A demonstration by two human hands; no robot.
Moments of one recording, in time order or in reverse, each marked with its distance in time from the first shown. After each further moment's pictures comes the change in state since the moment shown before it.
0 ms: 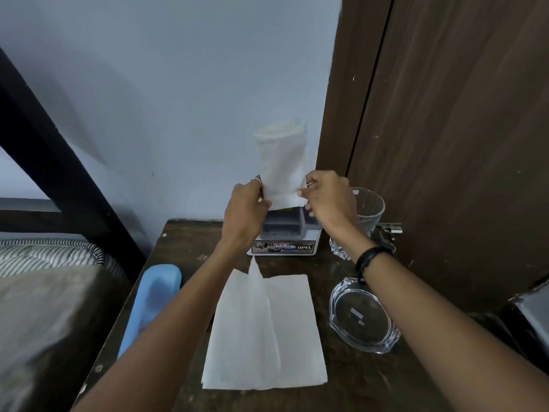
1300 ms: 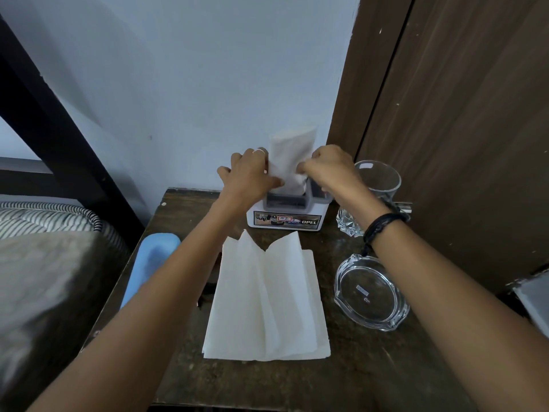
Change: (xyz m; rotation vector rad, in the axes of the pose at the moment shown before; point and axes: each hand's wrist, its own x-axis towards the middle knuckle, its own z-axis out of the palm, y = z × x) left_hand 0.010 0.001 -0.007 0.277 -0.153 -0.102; right_hand 0.013 -0.004 0.010 -0.071 -0.229 0.180
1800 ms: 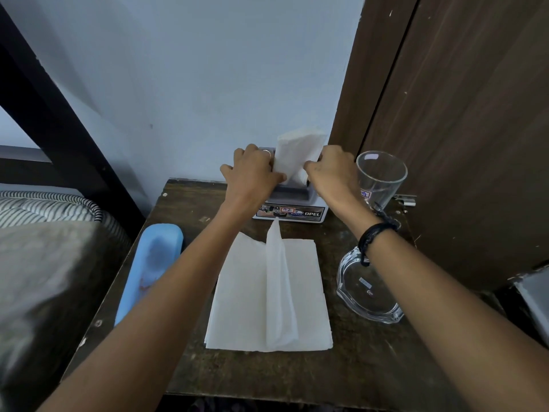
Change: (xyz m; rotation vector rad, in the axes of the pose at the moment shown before) left_hand -0.012 -0.001 0.012 0.007 0.091 -0.010; right_hand -0.013 0.008 0.018 -0.041 0.159 -0.034
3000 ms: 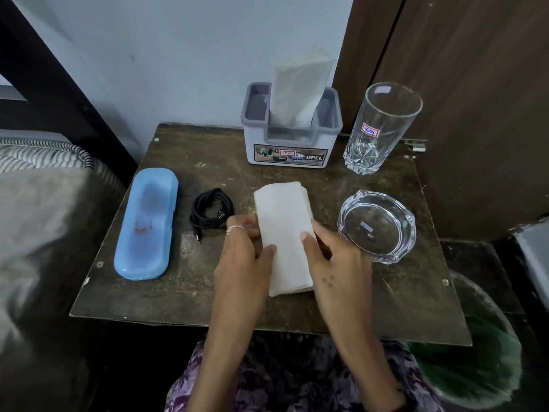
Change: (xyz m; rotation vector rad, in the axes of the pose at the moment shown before) left_hand -0.186 -0.021 0.013 -0.554 -0.149 -0.373; right_hand -0.197 0.048 0.010 0.243 -0.081 0.126
